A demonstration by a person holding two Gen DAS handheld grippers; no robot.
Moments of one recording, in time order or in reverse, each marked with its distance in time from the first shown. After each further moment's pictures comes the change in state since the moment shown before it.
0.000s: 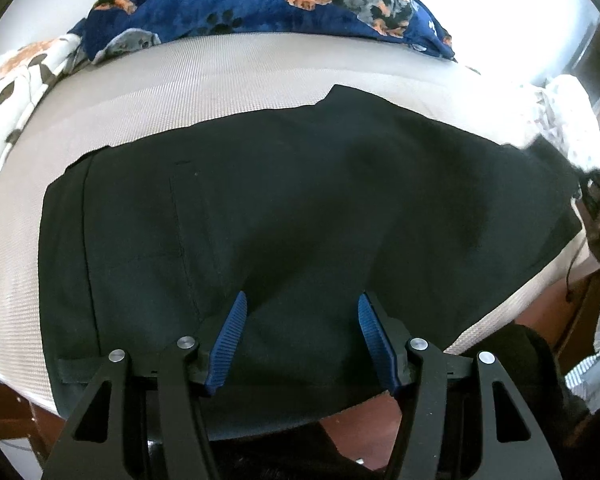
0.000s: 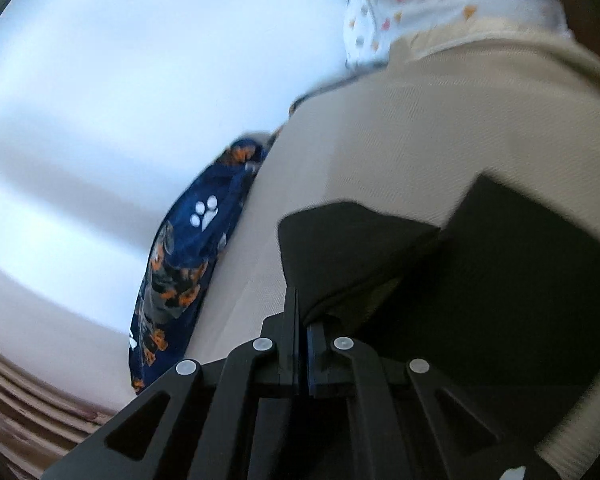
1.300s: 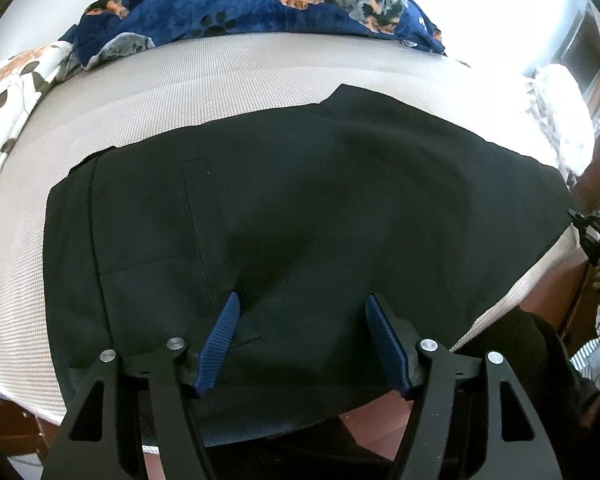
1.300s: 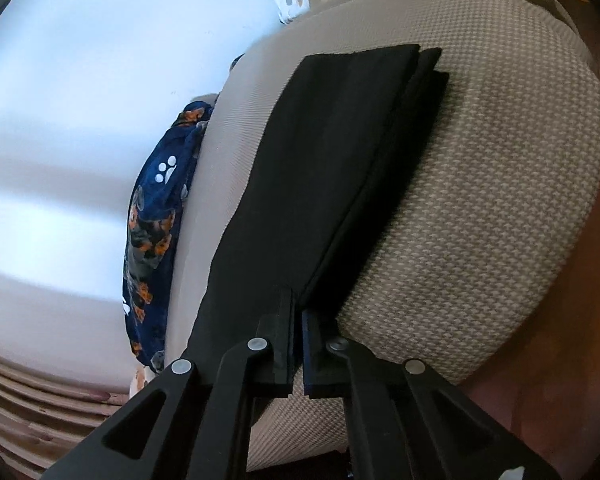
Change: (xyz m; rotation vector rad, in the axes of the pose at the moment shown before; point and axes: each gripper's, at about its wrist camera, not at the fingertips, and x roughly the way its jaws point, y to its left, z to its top) left arm -0.001 0.014 -0.004 0.064 -0.008 -0.010; right arm -0.038 -0.085 -0.060 0.117 0.191 -0.019
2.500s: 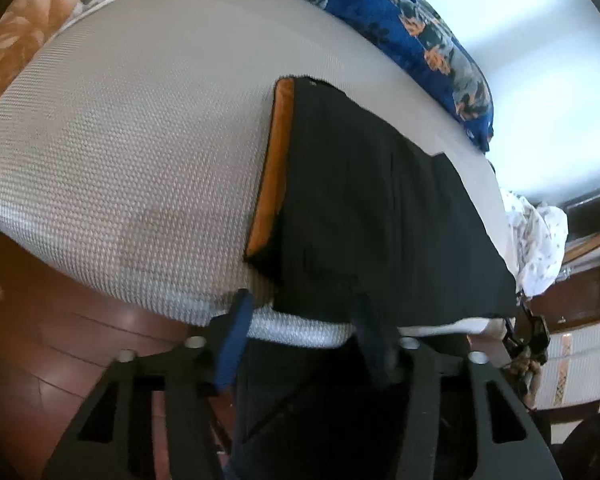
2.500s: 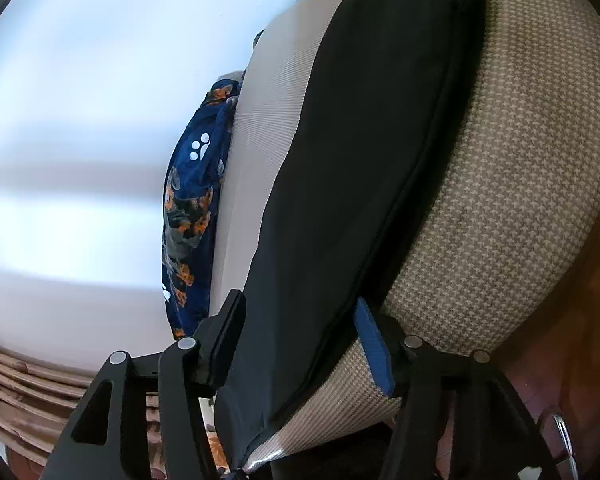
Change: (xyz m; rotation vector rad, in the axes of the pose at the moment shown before) left arm -0.067 0.151 -0.075 -0.519 0.030 -0.240; right arm -0.004 0.021 -0.035 0.071 0.064 0.134
